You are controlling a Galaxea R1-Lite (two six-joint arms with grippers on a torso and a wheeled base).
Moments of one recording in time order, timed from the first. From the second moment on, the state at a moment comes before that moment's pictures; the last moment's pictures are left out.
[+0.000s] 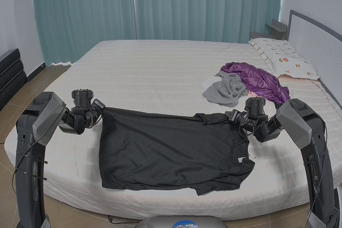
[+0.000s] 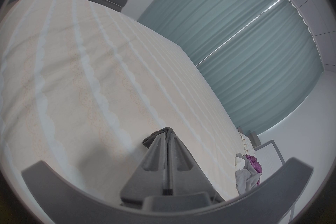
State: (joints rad) left arm 0.01 2.58 -1.55 -0.59 0.03 -0.92; right arm 0.16 2.70 -1.58 -0.69 0.05 0.52
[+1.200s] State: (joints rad) left arm -0.01 2.73 -1.78 -0.71 0.03 -0.91; right arm 0.15 2.86 -1.95 -0.76 -0.16 0.60
